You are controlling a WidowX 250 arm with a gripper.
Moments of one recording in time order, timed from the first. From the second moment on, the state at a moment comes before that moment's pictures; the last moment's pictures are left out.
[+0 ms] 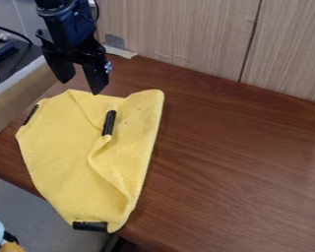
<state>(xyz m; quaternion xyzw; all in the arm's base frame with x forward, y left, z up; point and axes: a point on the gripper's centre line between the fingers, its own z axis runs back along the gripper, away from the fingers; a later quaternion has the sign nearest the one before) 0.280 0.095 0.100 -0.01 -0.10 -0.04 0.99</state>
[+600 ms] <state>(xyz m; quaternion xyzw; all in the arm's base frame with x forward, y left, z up) 0.258 0.136 0.080 -0.03 -0.09 0.05 0.99</state>
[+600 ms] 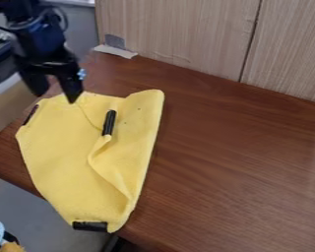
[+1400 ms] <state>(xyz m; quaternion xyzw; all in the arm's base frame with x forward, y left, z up) 0.206 0.191 0.007 0.02 -0.03 0.15 0.99</state>
